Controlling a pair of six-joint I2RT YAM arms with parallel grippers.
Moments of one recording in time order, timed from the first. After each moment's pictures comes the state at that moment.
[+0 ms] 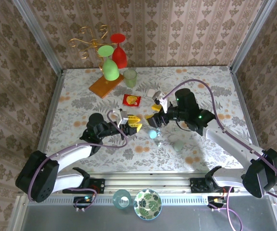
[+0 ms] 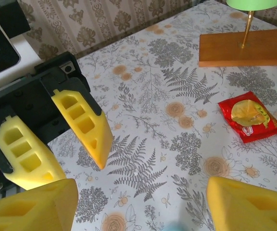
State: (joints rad) left arm -0.60 1.20 0.42 0.76 0.80 -0.06; right arm 0.55 1.25 0.99 -0.25 -0.52 -0.10
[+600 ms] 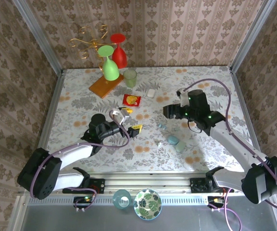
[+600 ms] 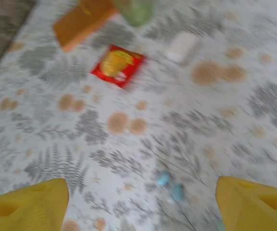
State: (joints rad) left arm -0.60 1.24 0.40 0.71 0.55 0.06; right arm 0.35 1.17 0.89 -0.39 -0.19 0.29
